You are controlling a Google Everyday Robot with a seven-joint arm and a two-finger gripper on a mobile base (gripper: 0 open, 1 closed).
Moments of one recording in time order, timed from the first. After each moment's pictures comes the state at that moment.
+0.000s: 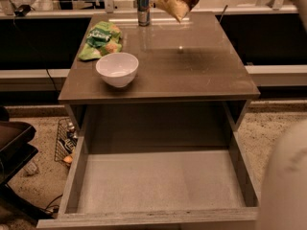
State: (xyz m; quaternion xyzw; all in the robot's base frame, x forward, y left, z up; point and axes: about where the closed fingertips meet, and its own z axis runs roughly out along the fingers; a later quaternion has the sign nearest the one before) arm 0.795 -0.165 1.066 -0.49 0.72 -0.15 0.47
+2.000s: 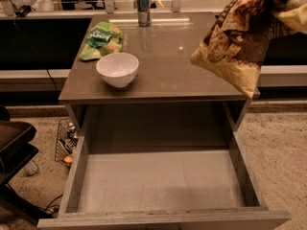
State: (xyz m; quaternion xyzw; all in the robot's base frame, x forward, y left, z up) arm 0.458 -0.203 1.105 -0.44 0.73 -0.24 0.47
